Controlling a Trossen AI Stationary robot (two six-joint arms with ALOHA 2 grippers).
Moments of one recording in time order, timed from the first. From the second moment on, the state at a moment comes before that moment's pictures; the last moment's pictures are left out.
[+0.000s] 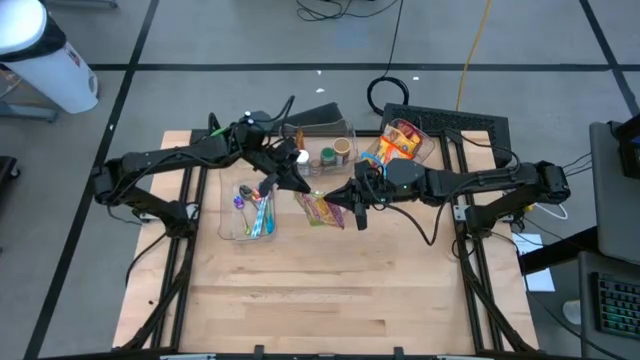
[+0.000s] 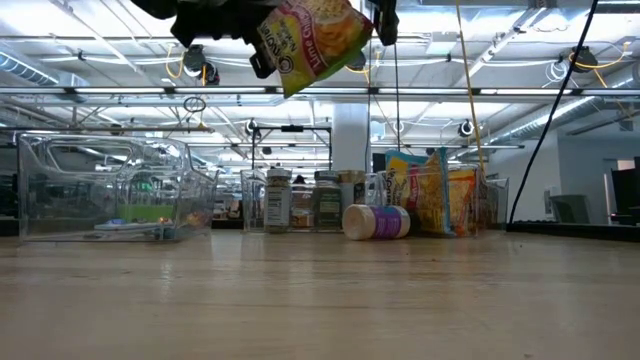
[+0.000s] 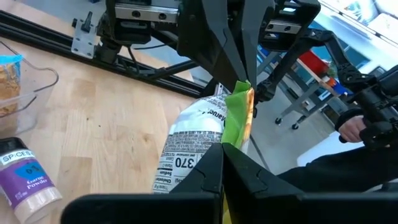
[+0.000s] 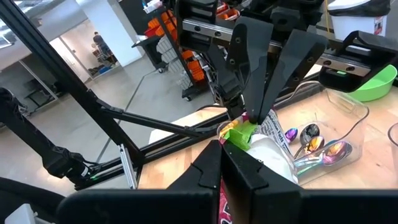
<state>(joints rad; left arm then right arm) 0.41 1.38 1.09 -0.08 0.94 -0.28 0.00 1.35 1.06 0.17 -0.06 0.46</state>
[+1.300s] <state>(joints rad) 0.42 1.38 1.09 0.01 0.94 -0.32 0.00 1.35 1.06 0.18 -0.05 0.46</state>
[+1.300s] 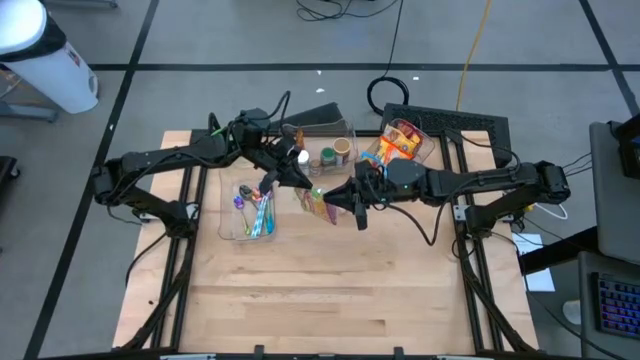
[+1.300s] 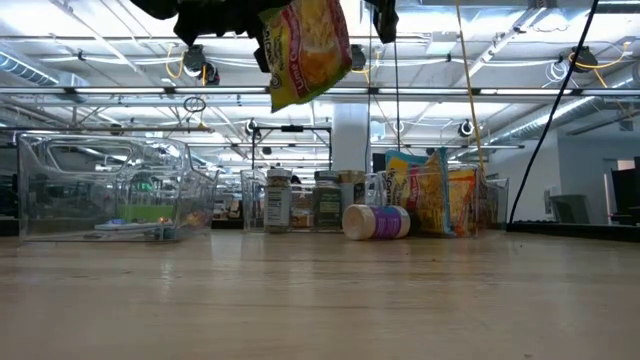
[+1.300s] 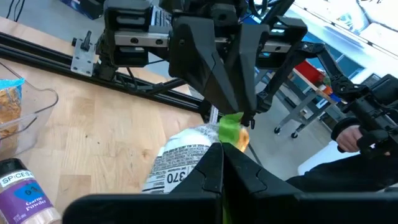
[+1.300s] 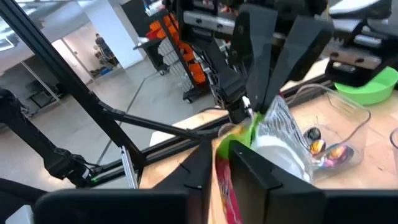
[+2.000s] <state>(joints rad) 0.42 1.38 1.09 0.01 0.94 -0.32 -0.10 1.35 1.10 0.17 -0.17 0.43</state>
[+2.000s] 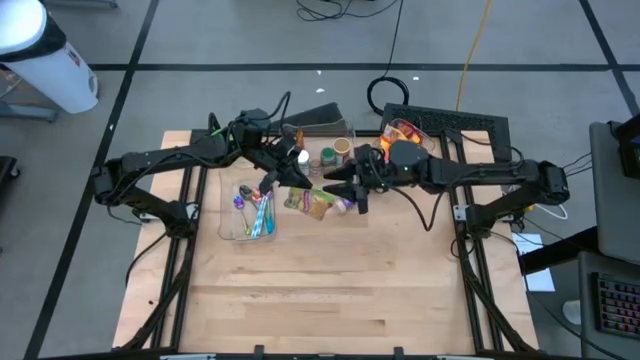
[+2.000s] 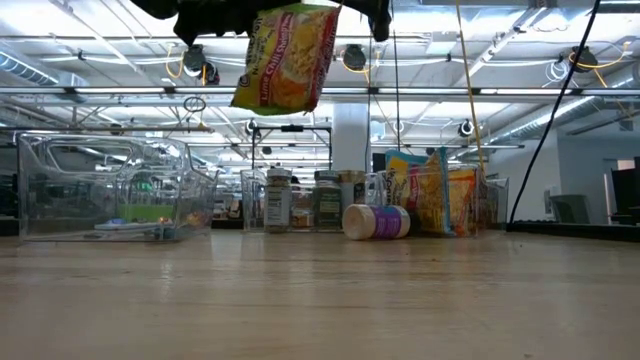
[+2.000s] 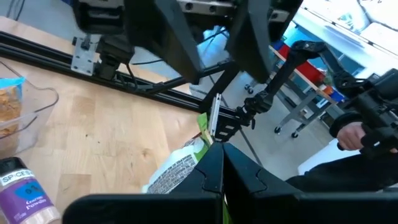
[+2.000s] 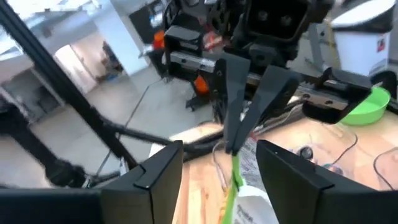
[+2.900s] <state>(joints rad) 0.42 1.38 1.09 0.01 0.87 -0.32 -0.13 1.46 1.23 -0.08 -0.16 0.34</state>
